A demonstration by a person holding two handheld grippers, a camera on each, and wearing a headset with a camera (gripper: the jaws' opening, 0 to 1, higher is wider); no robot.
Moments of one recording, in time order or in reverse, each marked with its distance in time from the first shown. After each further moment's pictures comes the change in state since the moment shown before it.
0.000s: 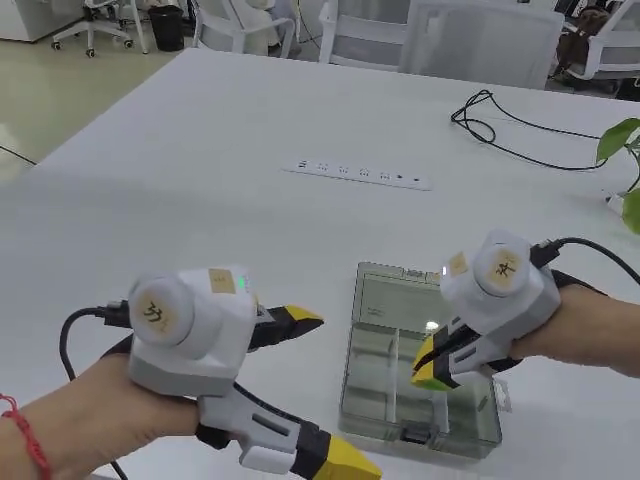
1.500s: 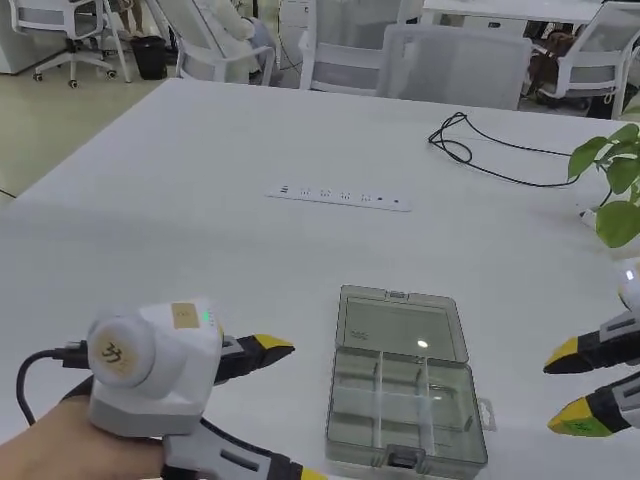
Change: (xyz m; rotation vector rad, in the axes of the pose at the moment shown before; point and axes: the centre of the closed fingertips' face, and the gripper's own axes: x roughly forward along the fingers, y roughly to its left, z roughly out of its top) left arm -0.008 0.002 -0.003 -0.007 0.011 0.027; right arm -0.109 0.011 -0.101 0.175 -0.026 -0.102
